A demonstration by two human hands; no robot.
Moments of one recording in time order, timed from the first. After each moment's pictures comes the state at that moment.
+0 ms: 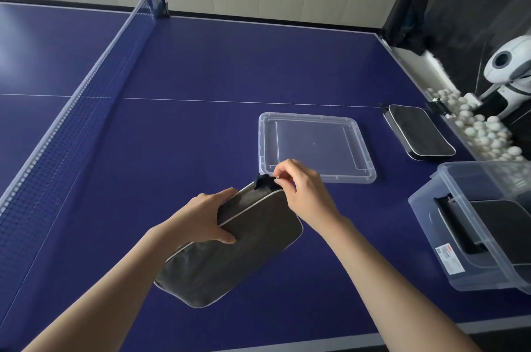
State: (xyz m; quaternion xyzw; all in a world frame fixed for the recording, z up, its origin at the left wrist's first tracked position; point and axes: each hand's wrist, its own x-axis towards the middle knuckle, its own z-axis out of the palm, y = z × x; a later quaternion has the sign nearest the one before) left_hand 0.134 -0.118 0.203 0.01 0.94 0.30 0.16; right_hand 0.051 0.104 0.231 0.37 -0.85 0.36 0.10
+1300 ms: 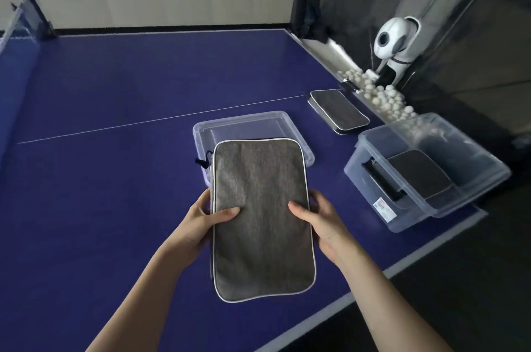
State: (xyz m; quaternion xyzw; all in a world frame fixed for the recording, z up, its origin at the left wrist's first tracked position) left_hand 0.099 -0.051 0.195 -0.04 0.57 0.79 0.22; right_hand 0.105 0.206 0.211 -0.13 -0.67 0.72 -0.12
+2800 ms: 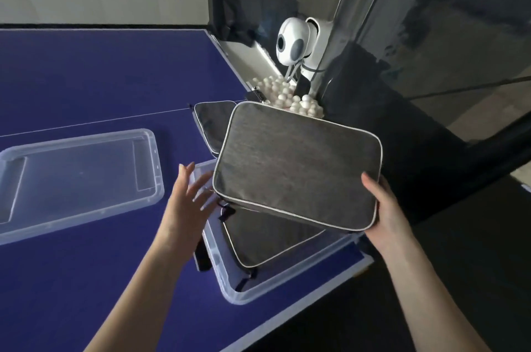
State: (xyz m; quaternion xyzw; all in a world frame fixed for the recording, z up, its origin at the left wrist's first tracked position) left_hand -0.040 0.417 0.239 -0.11 0.44 0.89 0.08; right_hand -0.021 0.733 0.265 -0.18 -0.55 0.82 0.02
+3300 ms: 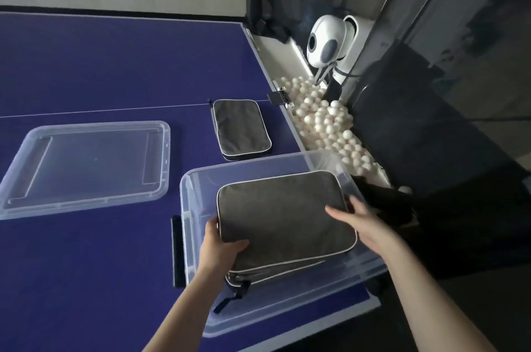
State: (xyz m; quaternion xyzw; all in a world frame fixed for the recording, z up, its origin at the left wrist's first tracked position) left_hand -0.043 0.499 0.163 -0.31 0.65 0.69 0.09; right_hand -0.127 0.781 0.189 -0.17 -0.73 0.64 -0.19
